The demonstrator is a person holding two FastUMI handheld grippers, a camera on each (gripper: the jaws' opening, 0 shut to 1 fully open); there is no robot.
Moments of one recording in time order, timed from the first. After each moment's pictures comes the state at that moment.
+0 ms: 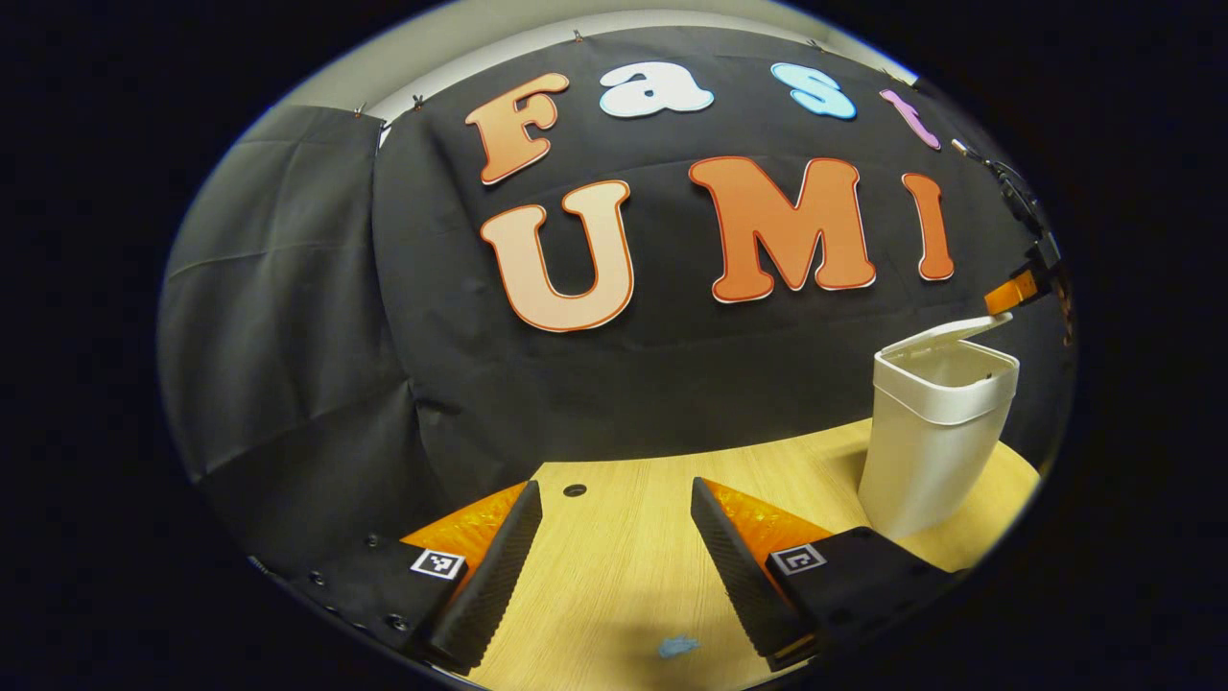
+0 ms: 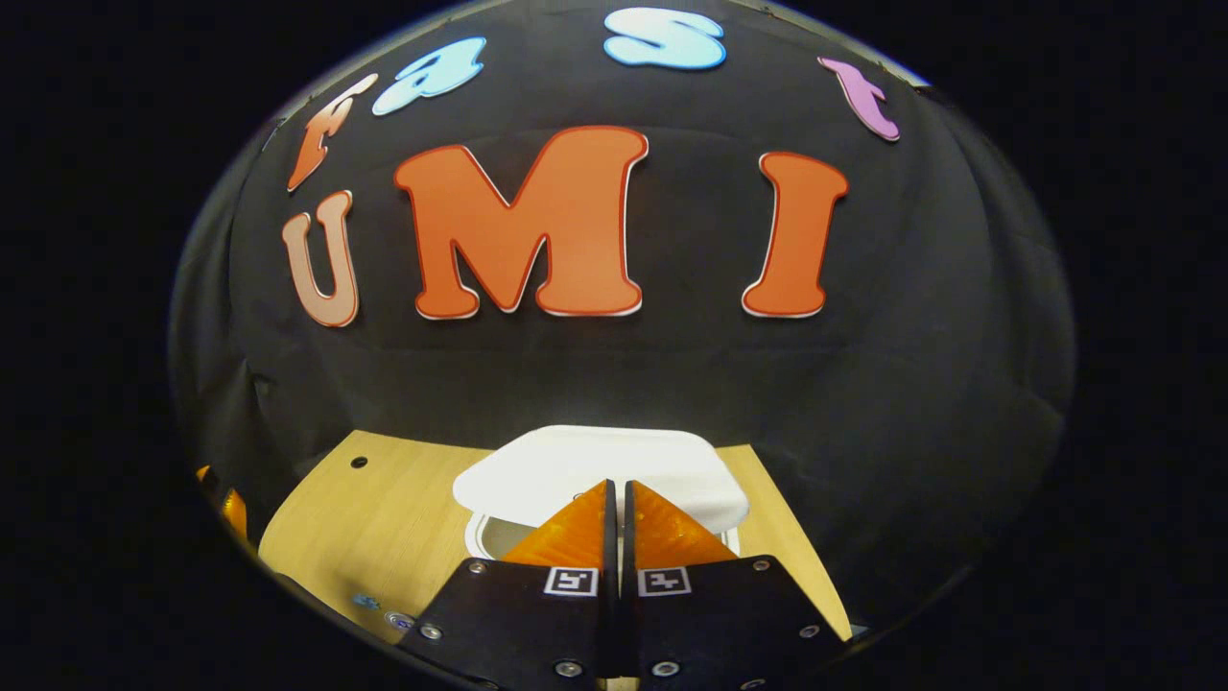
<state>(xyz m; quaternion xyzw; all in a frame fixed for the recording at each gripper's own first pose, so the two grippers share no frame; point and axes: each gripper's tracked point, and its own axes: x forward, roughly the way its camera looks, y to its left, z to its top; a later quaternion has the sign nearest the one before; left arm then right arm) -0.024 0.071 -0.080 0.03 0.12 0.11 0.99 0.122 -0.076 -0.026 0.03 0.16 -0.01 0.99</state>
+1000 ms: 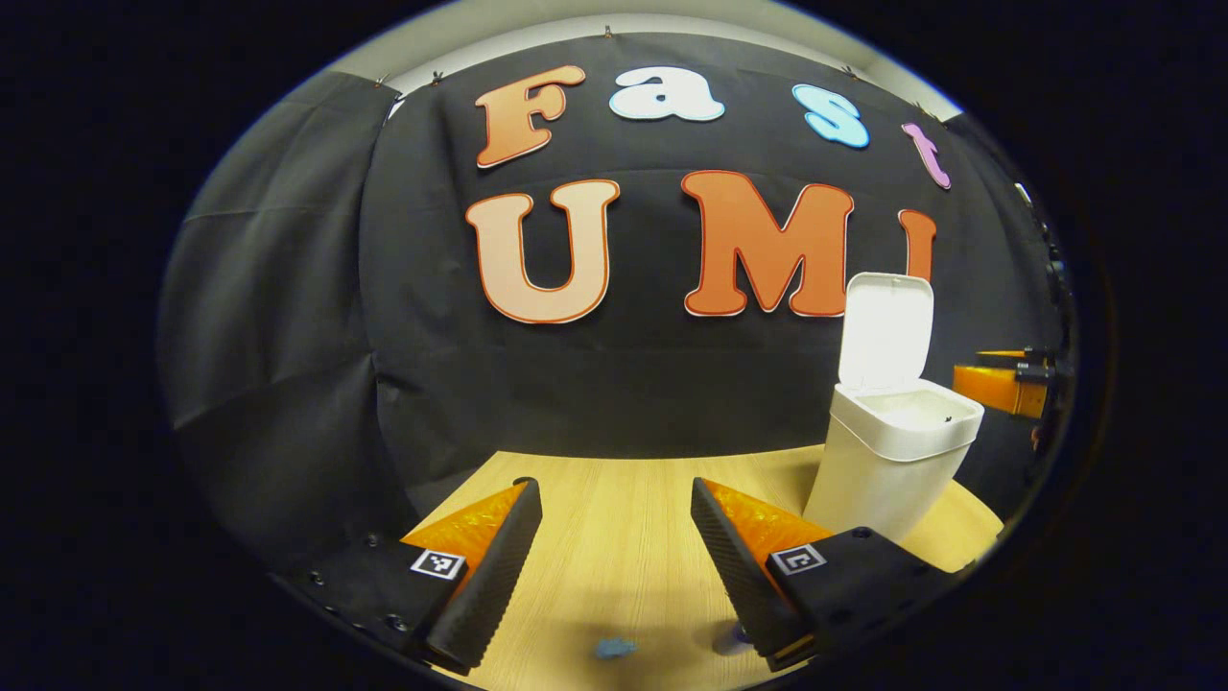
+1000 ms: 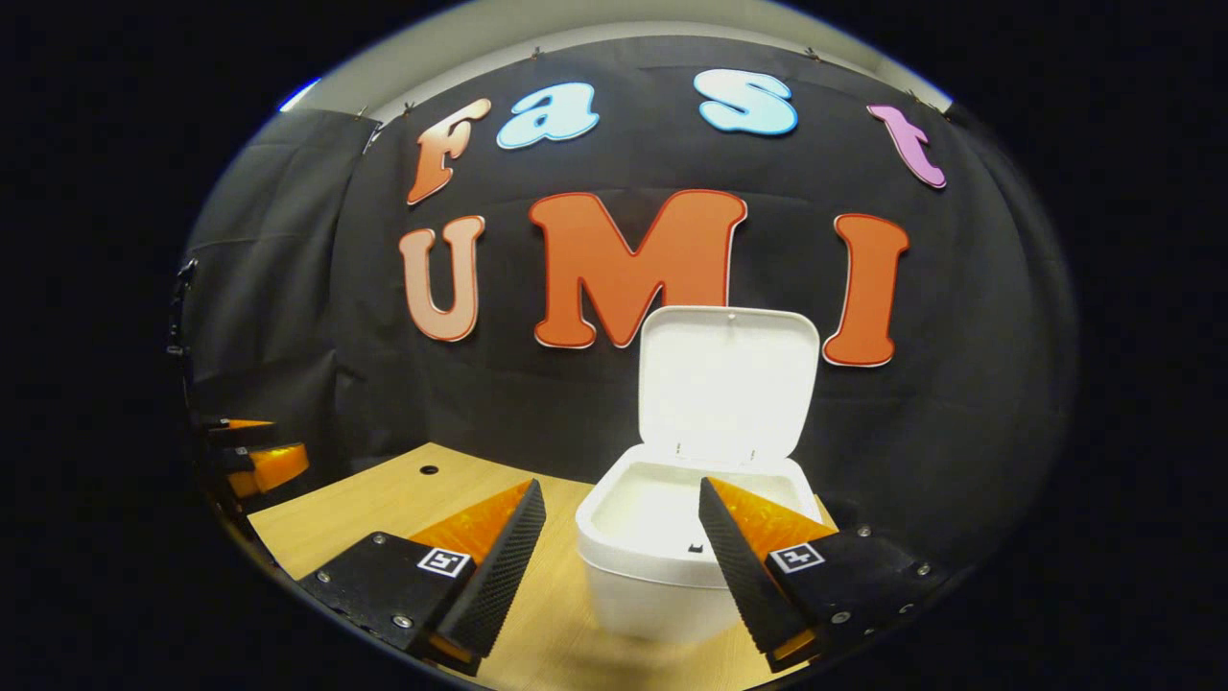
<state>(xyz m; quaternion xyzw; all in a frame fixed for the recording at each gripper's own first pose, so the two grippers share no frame) -0.019 0.040 -0.082 -0.04 0.12 0.07 0.99 0.056 0.011 -0.049 0.01 0.07 0.13 0.99</state>
